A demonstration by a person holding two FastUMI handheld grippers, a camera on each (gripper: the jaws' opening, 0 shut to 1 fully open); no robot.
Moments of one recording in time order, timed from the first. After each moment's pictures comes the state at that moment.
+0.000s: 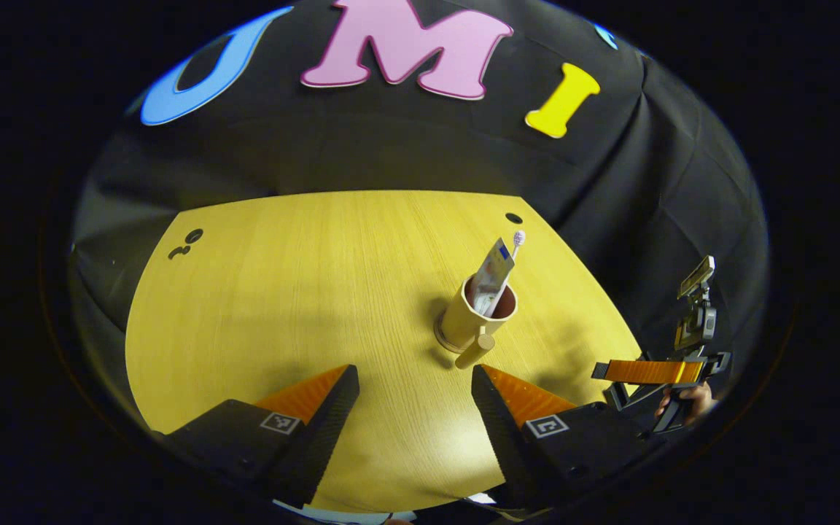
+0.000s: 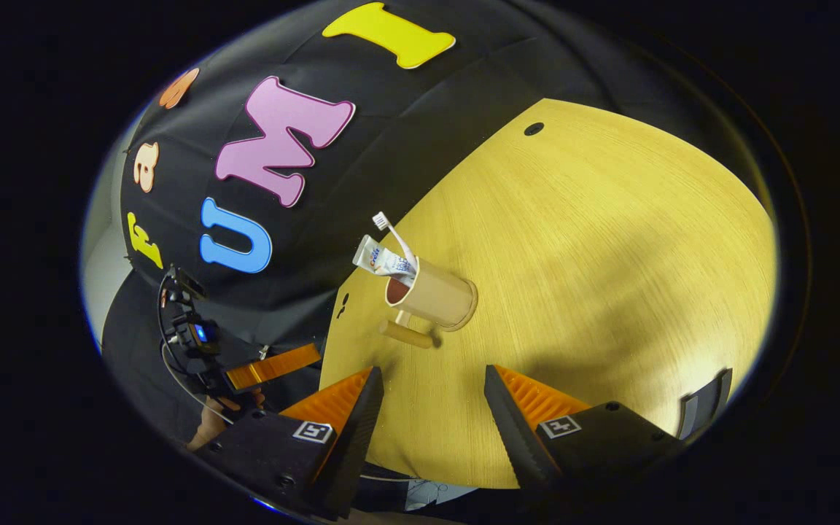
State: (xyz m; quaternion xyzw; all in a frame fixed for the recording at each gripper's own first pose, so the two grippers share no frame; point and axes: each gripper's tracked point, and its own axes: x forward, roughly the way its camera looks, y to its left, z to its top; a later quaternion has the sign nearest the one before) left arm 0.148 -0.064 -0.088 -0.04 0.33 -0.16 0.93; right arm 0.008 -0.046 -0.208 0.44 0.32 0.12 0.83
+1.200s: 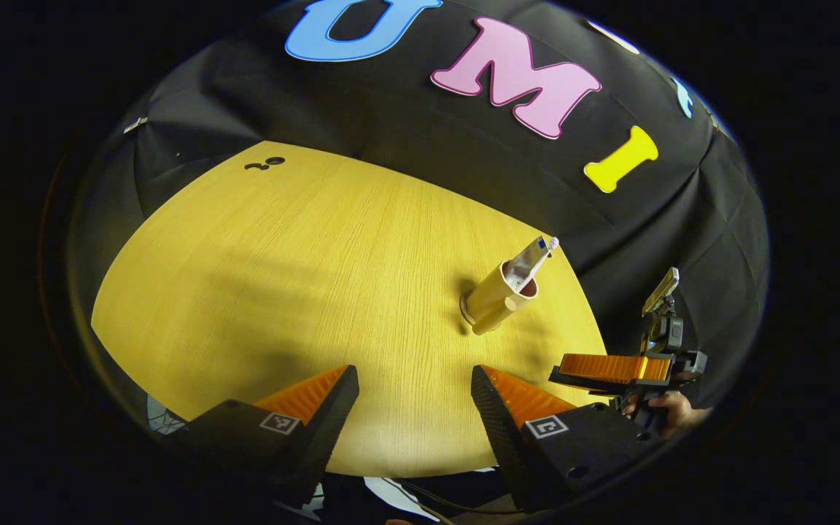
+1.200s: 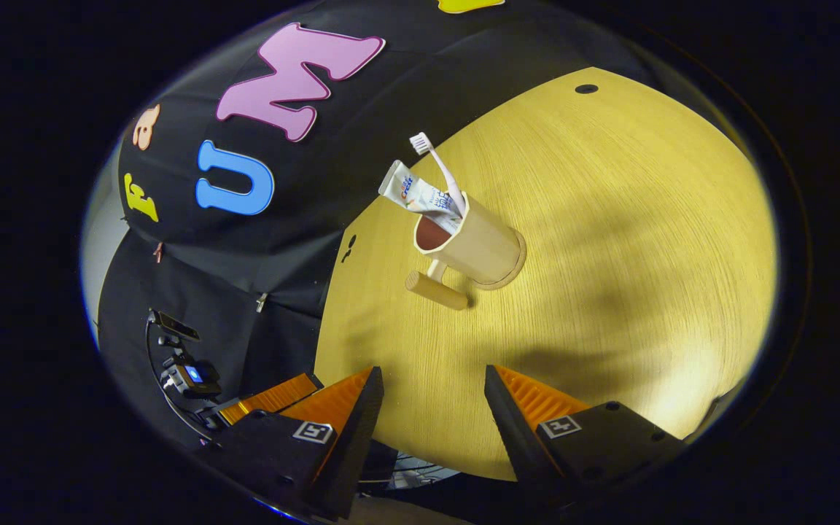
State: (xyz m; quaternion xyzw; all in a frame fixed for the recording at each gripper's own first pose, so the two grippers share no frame) left arm 0.057 -0.030 -0.129 -0.18 0.32 -0.07 0.93; right arm 0.014 0.022 -0.221 0.39 0.41 0.19 0.80
